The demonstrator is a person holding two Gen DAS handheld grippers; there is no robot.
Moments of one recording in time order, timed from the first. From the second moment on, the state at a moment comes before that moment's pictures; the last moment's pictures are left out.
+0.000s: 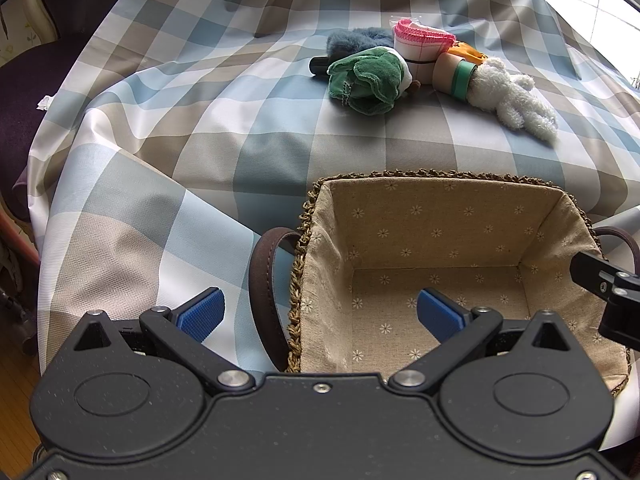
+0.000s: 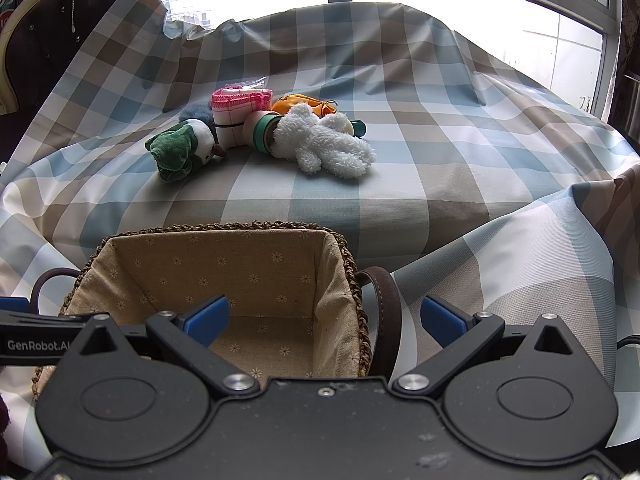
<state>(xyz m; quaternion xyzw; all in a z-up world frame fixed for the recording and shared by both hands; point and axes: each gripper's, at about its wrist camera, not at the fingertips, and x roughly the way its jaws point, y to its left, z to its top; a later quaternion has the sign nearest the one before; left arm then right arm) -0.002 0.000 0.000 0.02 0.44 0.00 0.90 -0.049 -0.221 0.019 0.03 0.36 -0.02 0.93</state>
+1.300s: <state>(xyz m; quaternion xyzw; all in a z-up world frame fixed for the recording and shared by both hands) -0.006 -0.005 0.007 0.03 0.41 -0.01 0.91 -0.046 -0.211 0.016 0.00 0.37 -0.03 0.93</state>
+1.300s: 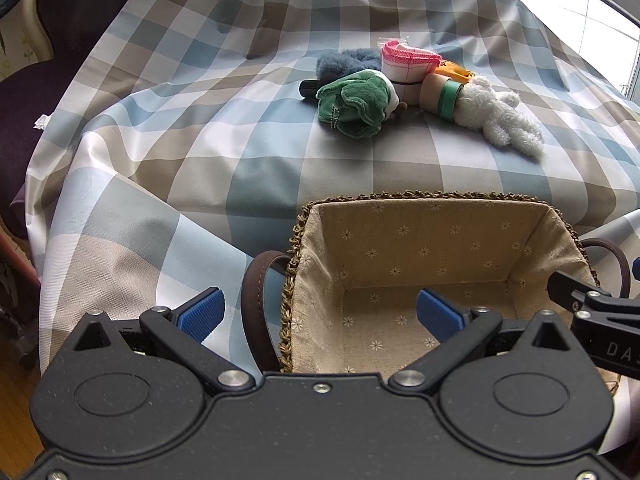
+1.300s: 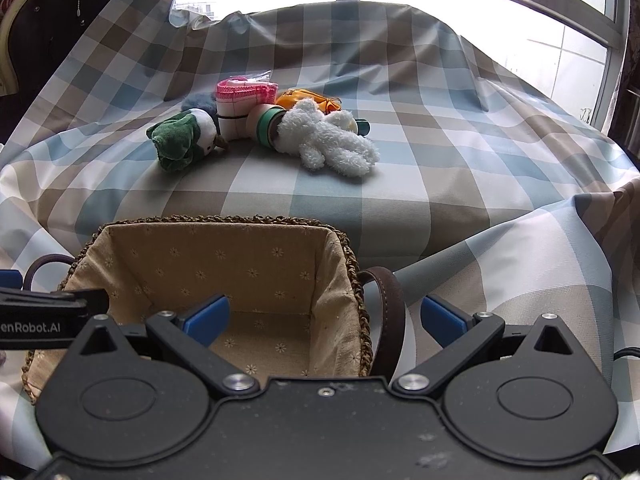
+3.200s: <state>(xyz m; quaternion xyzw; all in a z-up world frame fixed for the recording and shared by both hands) 0.208 -0.019 -0.015 0.06 0.36 -0.17 0.91 0.186 -0.216 -0.010 -0.06 0.37 0.01 0.93</state>
